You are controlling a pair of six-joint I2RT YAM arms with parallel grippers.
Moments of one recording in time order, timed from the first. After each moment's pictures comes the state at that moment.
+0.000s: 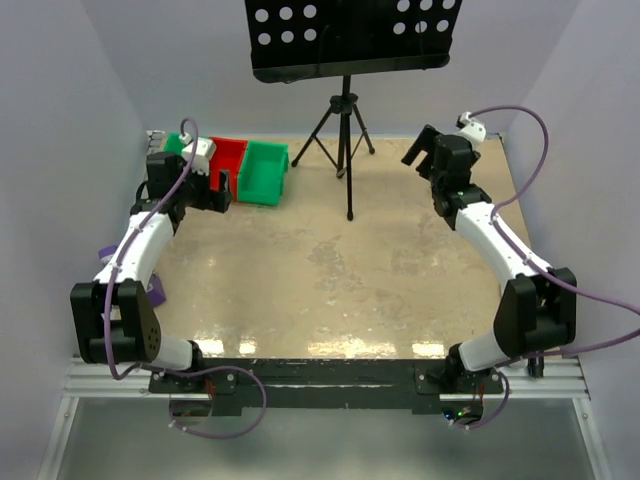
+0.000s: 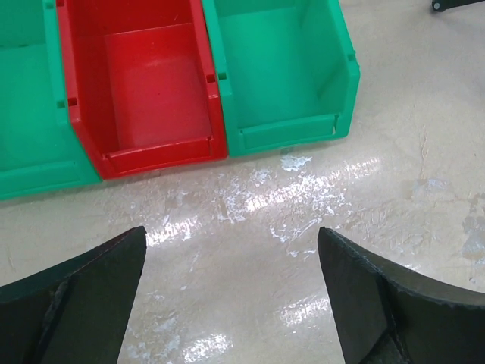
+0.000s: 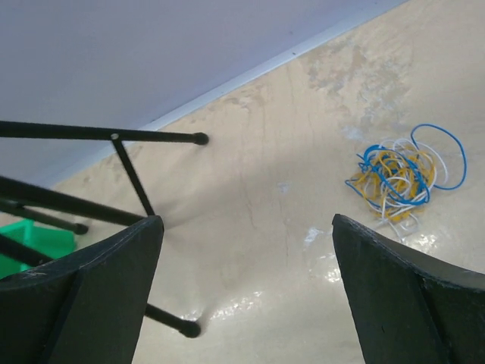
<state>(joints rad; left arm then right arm) 0.06 1.43 1.06 -0.22 0.33 0.16 0.21 1.47 1.15 0.00 0.34 0.53</state>
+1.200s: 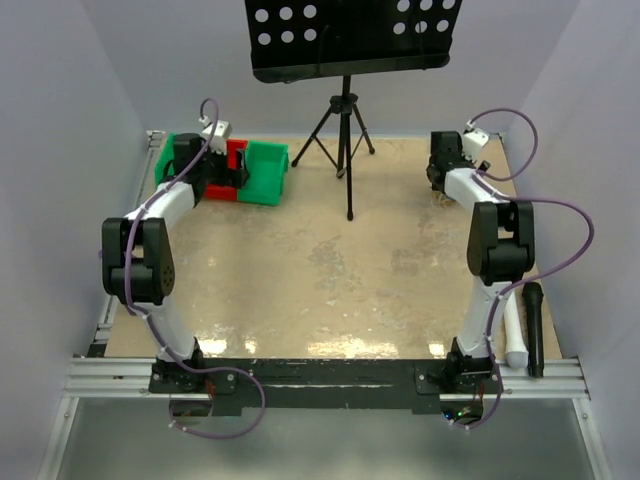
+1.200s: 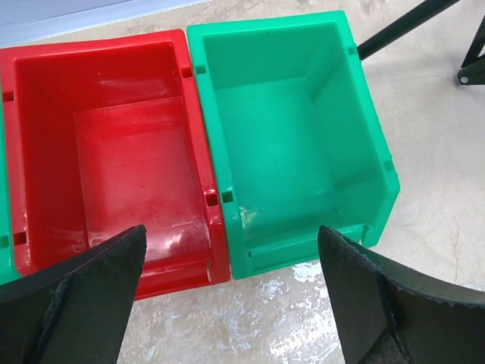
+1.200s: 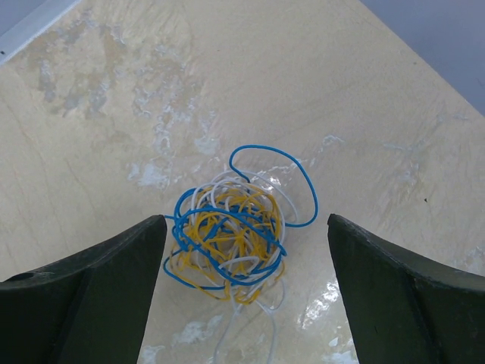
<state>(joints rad) 0.00 1.83 1.29 0.01 0.34 0.08 0.07 2.02 1.51 -0.21 0.72 0.54</state>
